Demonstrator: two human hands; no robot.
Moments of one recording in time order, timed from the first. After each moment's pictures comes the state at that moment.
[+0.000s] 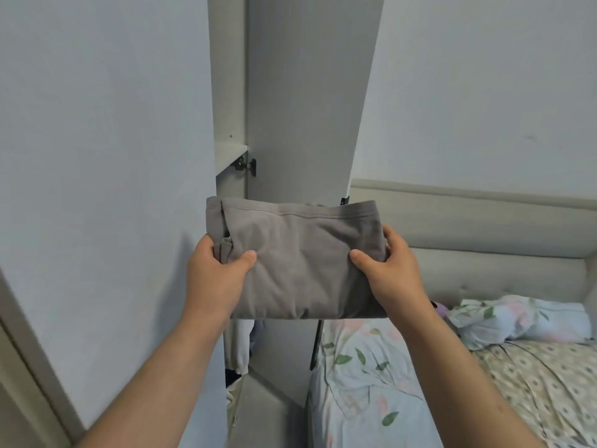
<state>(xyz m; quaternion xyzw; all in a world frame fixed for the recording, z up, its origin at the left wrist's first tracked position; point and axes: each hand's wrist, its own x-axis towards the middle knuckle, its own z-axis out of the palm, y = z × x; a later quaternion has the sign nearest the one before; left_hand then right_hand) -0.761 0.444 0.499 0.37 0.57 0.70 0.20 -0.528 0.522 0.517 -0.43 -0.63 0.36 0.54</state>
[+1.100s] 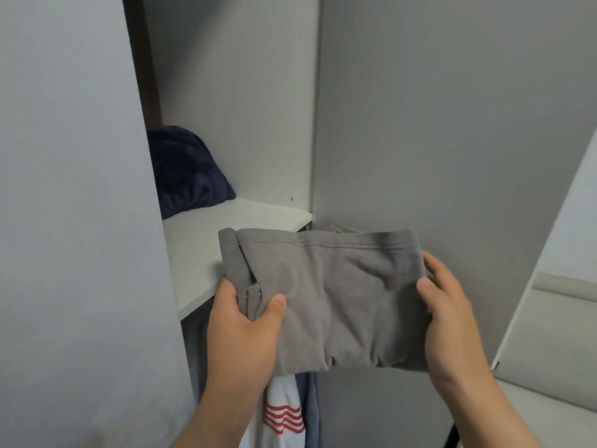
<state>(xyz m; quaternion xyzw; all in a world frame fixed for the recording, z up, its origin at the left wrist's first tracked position) -0.820 0.719 0.545 0.28 0.64 0.71 0.00 -0.670 0.877 0.541 -0.23 -0.63 0.49 0.55</state>
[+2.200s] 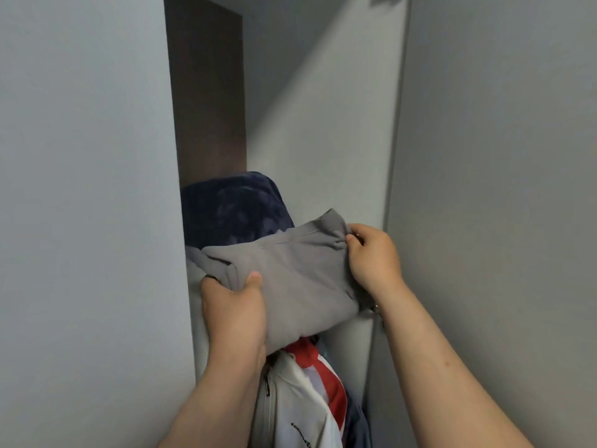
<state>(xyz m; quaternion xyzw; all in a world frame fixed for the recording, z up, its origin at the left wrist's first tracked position) -0.920 0.765 0.604 0.01 0.60 0.80 -0.10 -0.916 0.973 0.626 -0.16 -0.82 0.32 0.44</state>
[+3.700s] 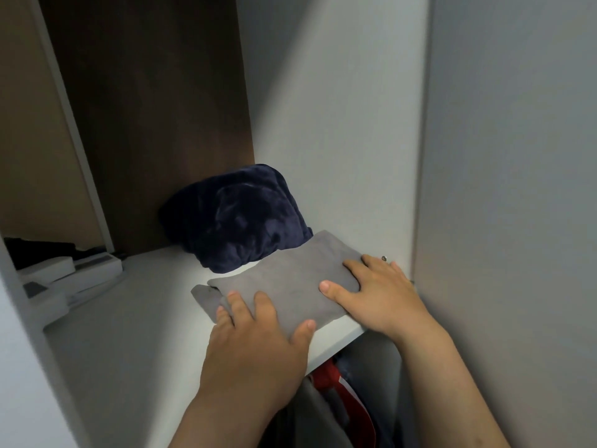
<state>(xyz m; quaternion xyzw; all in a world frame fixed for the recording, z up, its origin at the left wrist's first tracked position) -0.949 0.803 0.584 0.14 0.98 0.14 -0.08 -0.950 1.009 0.581 -0.14 -0.95 0.17 0.21</state>
